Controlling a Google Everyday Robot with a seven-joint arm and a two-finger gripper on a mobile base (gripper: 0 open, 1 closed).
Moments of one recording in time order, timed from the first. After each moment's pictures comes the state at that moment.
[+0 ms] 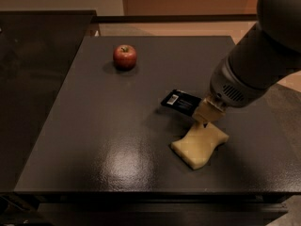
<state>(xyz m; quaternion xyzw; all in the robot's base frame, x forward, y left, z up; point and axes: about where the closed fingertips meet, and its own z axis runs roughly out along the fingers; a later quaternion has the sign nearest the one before) 0.439 -0.126 0.898 -0.47 0.86 0.03 0.19</state>
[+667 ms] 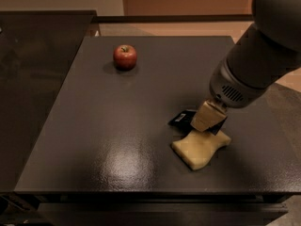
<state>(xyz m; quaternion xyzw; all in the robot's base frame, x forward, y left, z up) 0.435 -0.128 0.893 -0.47 0.86 0.03 0.17</state>
